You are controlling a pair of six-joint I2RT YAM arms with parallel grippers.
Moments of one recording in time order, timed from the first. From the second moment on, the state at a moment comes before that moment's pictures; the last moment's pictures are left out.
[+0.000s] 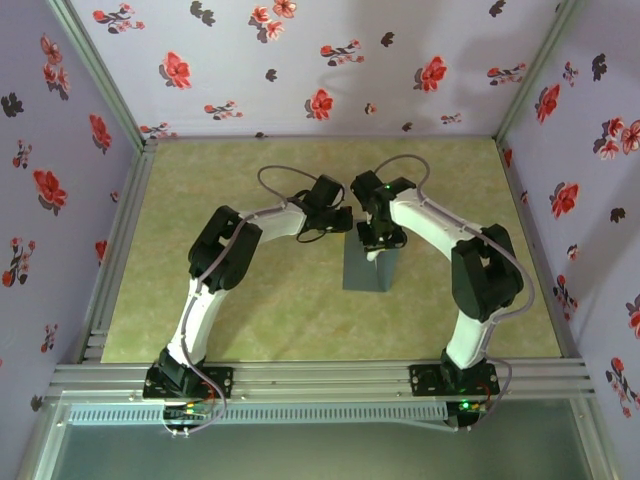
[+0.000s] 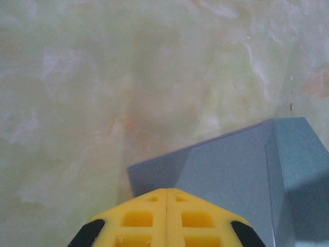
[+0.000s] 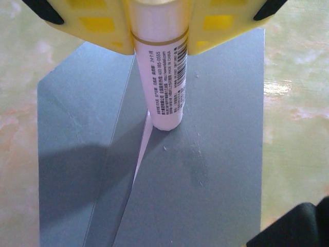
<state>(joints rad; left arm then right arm) -0.72 2.28 1.60 -0.18 0.22 -0.59 0.54 1.80 1.39 -1.05 0.03 0.40</state>
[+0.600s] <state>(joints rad) -0.72 2.28 1.59 -0.15 0.22 -0.59 0.49 1.92 1.52 -1.00 0.04 0.37</state>
